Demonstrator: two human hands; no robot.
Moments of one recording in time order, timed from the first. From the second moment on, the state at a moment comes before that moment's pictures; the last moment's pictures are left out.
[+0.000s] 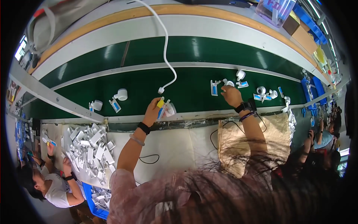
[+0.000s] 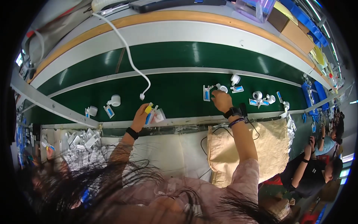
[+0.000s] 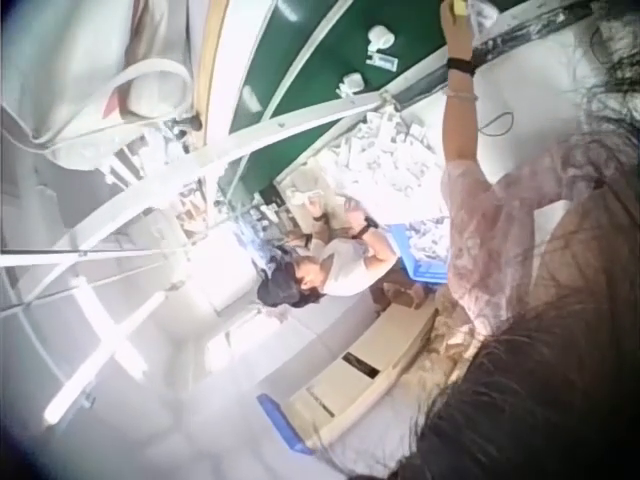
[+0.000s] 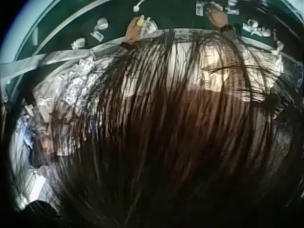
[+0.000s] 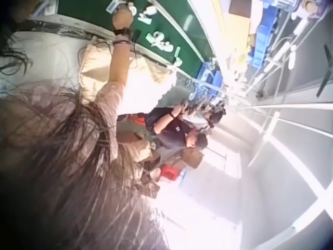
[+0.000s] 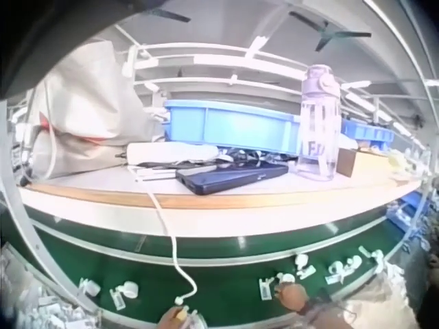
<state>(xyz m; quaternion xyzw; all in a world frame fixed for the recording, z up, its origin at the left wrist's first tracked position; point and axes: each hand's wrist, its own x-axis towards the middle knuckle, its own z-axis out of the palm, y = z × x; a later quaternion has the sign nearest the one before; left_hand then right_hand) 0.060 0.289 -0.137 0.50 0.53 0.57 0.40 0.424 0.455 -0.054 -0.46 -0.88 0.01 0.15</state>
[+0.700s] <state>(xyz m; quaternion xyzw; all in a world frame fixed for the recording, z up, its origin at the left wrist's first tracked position) 0.075 0.240 -0.109 0.51 0.59 0.53 0.34 0.364 0.472 -0.082 -0.28 -0.87 0.39 0.12</state>
